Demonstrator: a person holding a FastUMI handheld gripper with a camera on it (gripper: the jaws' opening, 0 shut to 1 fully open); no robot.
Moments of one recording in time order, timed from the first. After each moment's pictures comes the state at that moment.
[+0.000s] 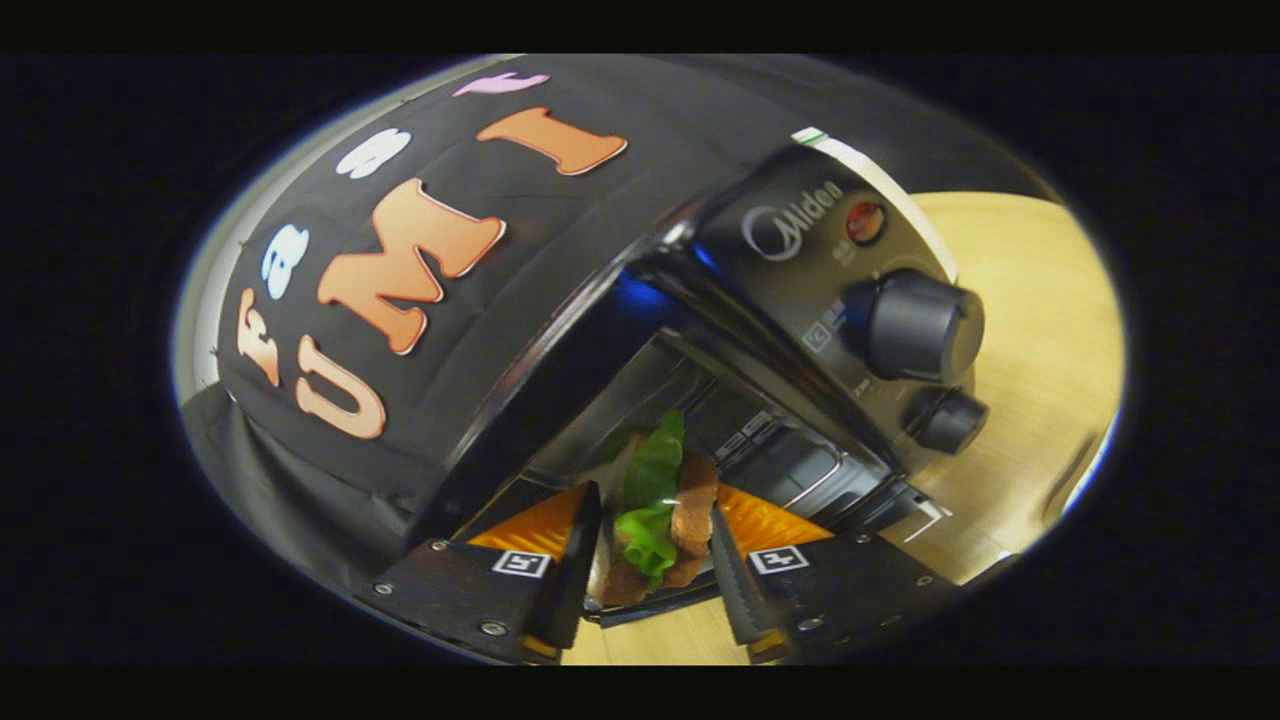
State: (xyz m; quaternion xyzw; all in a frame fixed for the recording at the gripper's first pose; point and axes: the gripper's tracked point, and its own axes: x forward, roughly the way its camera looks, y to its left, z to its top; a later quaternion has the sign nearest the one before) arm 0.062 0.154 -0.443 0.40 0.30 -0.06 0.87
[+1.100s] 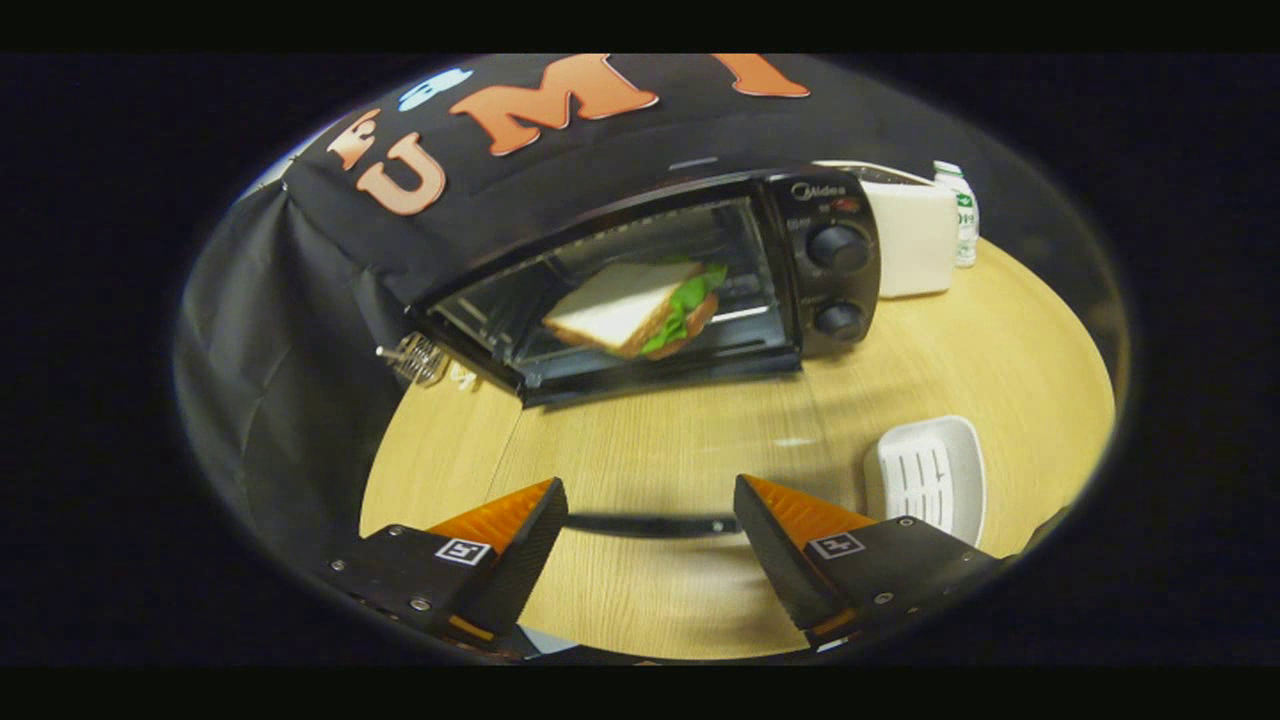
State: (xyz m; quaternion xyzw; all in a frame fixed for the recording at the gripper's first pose) arm -0.143 0.155 -0.421 0.14 0.53 0.11 0.83
